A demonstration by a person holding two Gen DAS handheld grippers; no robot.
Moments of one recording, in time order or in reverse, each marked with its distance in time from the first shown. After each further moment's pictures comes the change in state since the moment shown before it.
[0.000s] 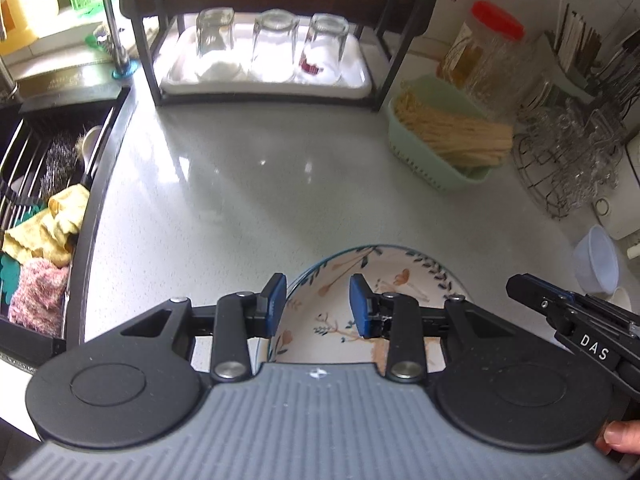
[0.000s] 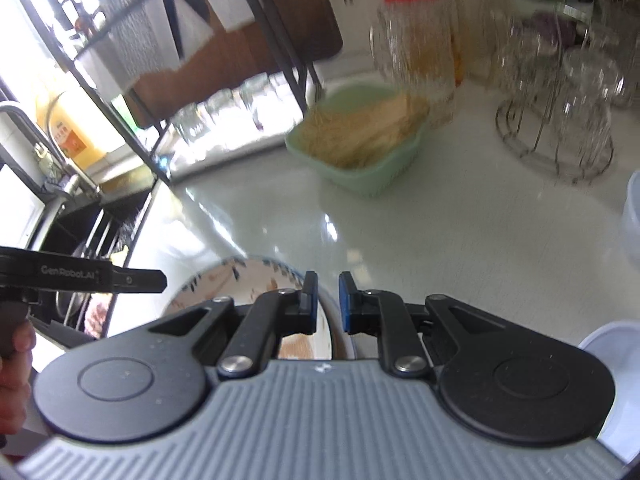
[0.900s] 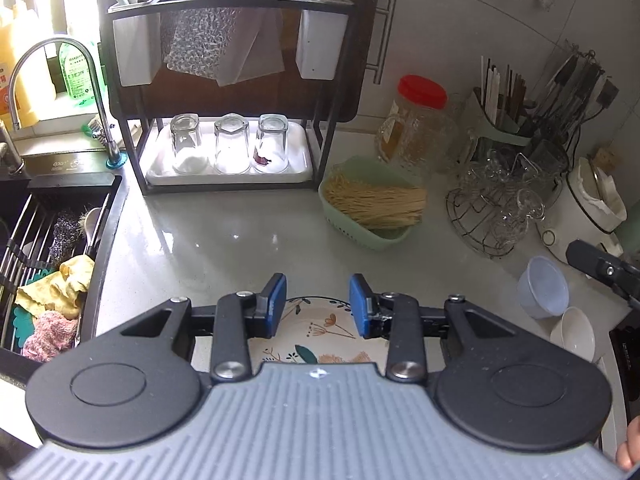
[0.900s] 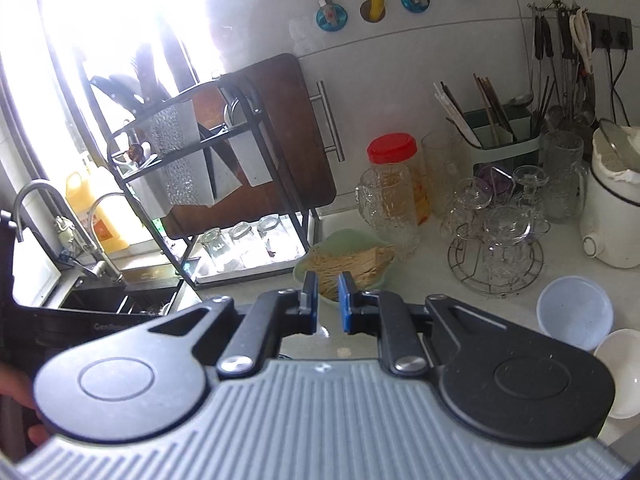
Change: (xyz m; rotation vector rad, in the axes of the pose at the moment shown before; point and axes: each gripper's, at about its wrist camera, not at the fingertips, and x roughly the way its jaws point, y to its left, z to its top) left arm -0.094 -0.056 -0.014 0.078 -0.216 -0.029; right arm -0.138 -0.001 0.027 -0.026 -0.297 -0.017
